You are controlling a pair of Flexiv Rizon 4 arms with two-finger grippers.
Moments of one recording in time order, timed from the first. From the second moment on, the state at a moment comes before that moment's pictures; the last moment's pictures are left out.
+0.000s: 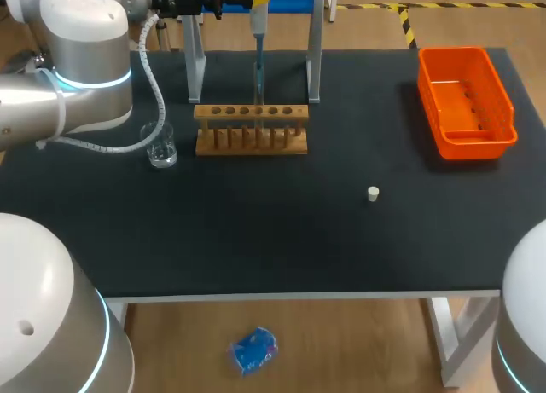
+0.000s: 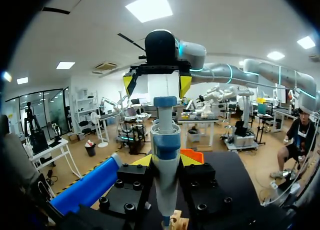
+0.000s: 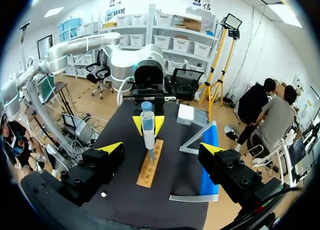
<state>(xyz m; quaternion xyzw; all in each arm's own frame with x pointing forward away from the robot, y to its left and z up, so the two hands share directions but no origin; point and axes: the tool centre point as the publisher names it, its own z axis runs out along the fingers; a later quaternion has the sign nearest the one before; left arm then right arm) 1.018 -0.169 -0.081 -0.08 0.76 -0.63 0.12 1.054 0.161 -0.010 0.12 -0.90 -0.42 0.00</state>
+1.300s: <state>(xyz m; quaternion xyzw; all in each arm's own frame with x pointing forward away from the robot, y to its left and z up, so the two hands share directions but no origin) 1.018 -0.169 -0.081 -0.08 0.76 -0.63 0.12 1.040 0.223 0.008 0.15 -0.90 -0.41 0.00</state>
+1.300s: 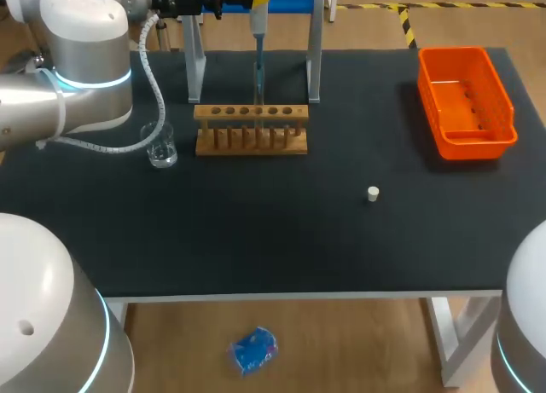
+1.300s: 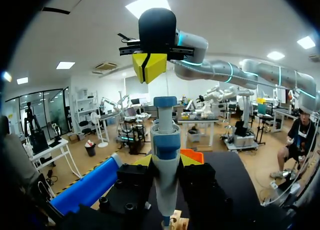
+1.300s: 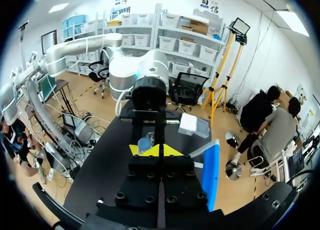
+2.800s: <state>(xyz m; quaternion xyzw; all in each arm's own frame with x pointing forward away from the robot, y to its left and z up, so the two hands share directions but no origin) 1.018 -0.168 -0.083 -0.09 0.76 -0.63 0.12 1.016 0.247 -0.011 0.17 -0.90 -0.40 0.05</state>
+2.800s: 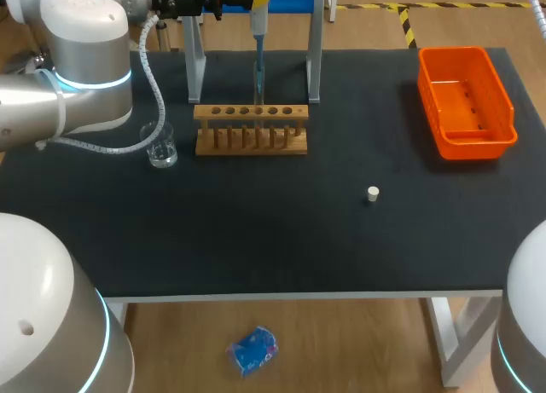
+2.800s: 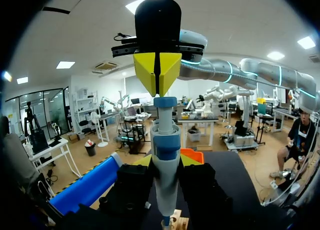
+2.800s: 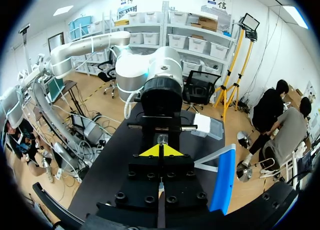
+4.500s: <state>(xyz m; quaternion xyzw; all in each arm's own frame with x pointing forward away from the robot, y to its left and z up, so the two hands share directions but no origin) 1.019 -0.168 -0.084 -0.08 0.76 -0.63 0.12 1.012 0.244 -0.018 0.17 -0.90 -0.40 0.06</state>
